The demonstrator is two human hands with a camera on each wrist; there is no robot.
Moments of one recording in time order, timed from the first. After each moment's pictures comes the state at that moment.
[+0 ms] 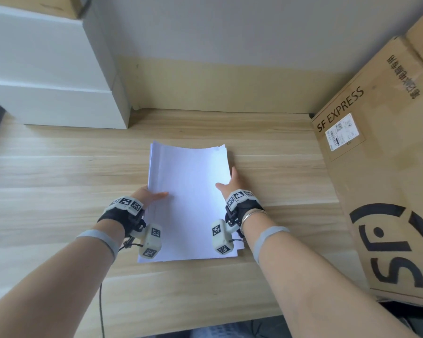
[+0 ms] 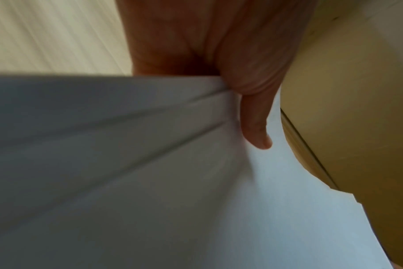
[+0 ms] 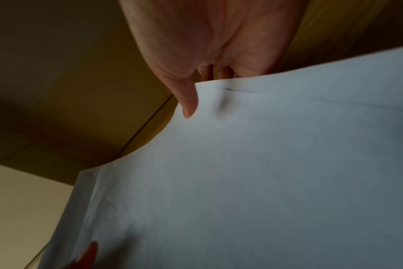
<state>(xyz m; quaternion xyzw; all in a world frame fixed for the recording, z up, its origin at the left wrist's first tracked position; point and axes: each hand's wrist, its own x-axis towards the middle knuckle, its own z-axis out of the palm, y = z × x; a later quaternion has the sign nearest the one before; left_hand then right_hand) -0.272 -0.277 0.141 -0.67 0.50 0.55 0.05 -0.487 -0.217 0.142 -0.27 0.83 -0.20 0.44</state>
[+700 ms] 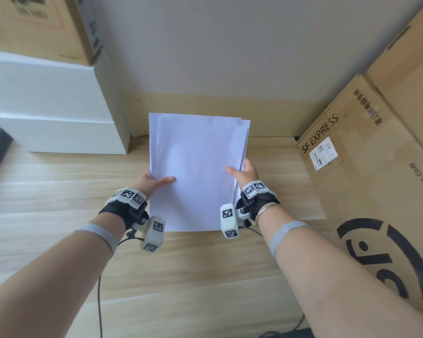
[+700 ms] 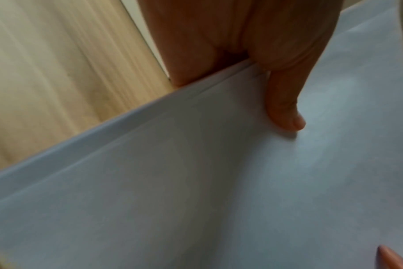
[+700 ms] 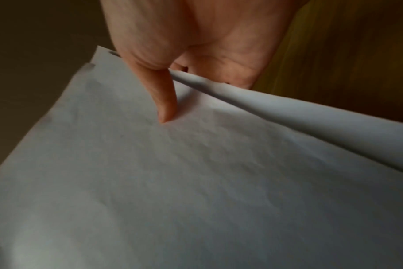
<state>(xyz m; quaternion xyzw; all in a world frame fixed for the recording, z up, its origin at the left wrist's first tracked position) -0.300 -0.315 0.208 -0.60 0.50 0.61 -0.15 -0.532 -0.241 0.213 -0.26 0.75 -0.48 0.38</state>
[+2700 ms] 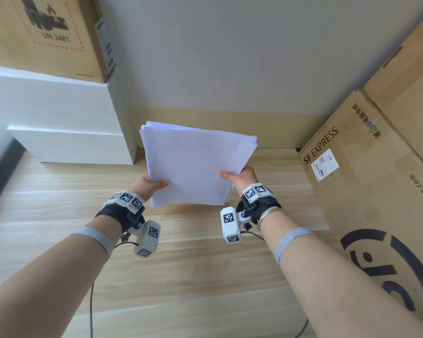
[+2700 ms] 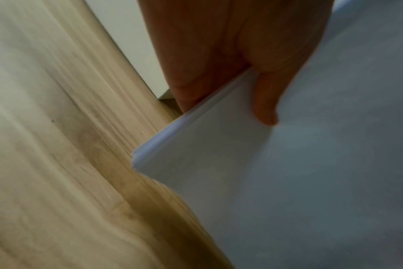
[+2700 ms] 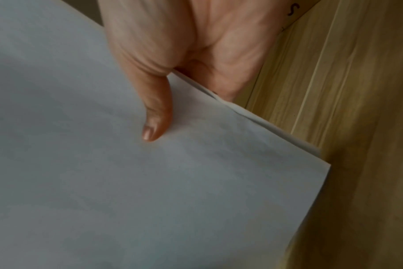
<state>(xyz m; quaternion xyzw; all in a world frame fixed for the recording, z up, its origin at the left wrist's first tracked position) -0.285 -0.331 0.213 -0.54 0.51 0.62 -0.24 -0.508 -0.250 0.253 -0.29 0.72 -0.48 0.41</state>
